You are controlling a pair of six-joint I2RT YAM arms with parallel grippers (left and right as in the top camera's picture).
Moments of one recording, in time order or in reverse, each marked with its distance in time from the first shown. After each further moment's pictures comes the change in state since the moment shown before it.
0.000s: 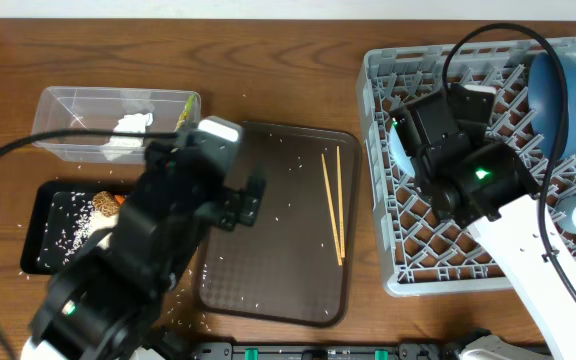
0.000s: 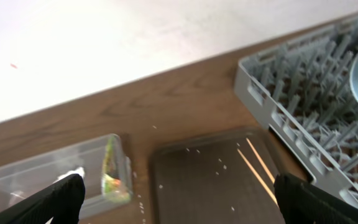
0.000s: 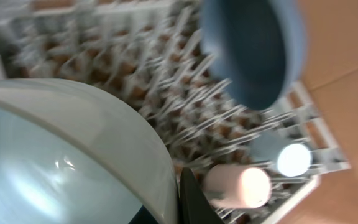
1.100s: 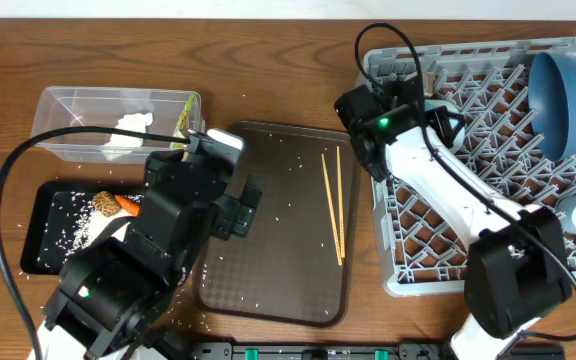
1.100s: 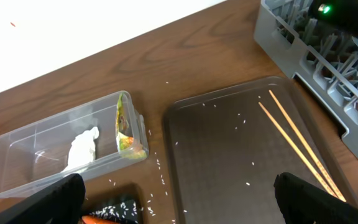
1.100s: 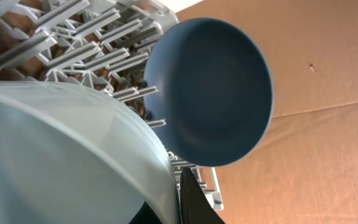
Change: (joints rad) left arm 0.000 0.057 0.000 -0.158 -0.037 0.005; right arm -0.002 0.475 0.000 0.150 0.476 -0.245
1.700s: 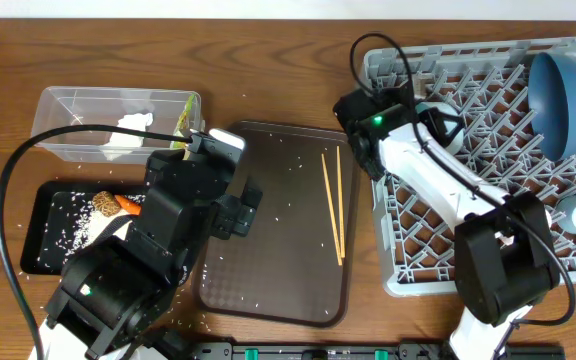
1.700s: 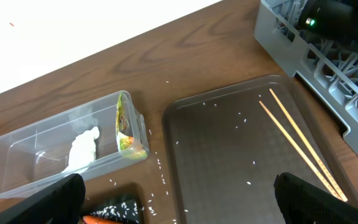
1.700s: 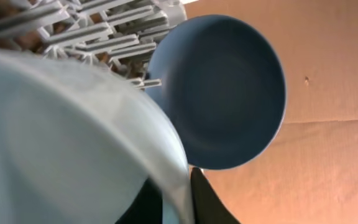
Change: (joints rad) left arm 0.000 0.002 0.000 -0.001 0.000 0.010; right arm 0.000 0.060 0.001 -0.014 -0.003 -0.100
